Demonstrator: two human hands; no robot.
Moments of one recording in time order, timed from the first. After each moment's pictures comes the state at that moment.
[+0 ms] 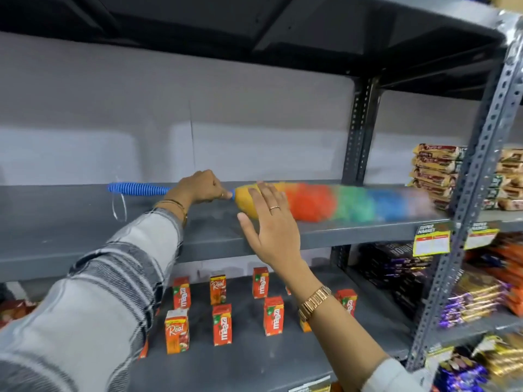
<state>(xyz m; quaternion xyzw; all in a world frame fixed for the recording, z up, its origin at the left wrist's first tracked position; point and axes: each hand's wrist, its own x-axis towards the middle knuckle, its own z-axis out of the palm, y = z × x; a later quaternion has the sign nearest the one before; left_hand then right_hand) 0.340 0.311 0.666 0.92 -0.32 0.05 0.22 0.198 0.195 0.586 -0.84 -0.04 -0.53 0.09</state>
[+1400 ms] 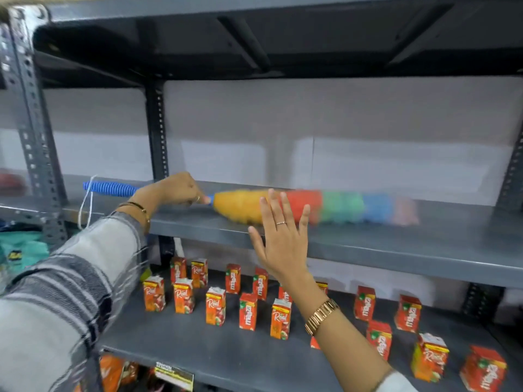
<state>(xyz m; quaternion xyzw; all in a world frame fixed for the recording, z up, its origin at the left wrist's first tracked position) 0.302 0.585 0.679 0.96 -0.10 0.08 0.25 0.235 0.358 0.573 -0.84 -0.13 -0.53 0.05</state>
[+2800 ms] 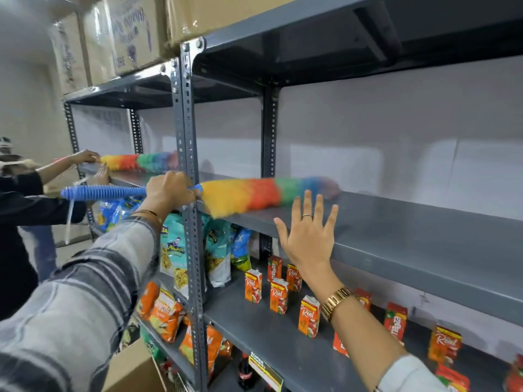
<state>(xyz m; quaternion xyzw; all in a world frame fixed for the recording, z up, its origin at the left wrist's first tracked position) 0.230 0.764 0.669 0.93 0.25 0.27 -0.05 0.283 0.502 0.577 -0.89 -0.14 -0.44 0.03</state>
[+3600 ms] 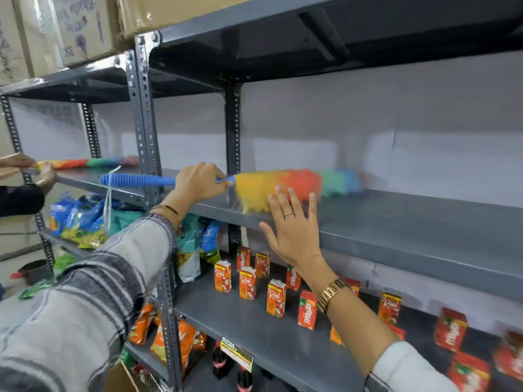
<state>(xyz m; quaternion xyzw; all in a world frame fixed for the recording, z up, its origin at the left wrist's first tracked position) 0.253 0.652 0.673 0.96 0.03 0.29 0.00 0.260 0.438 0.576 -0.84 -0.25 -0.49 0.02</state>
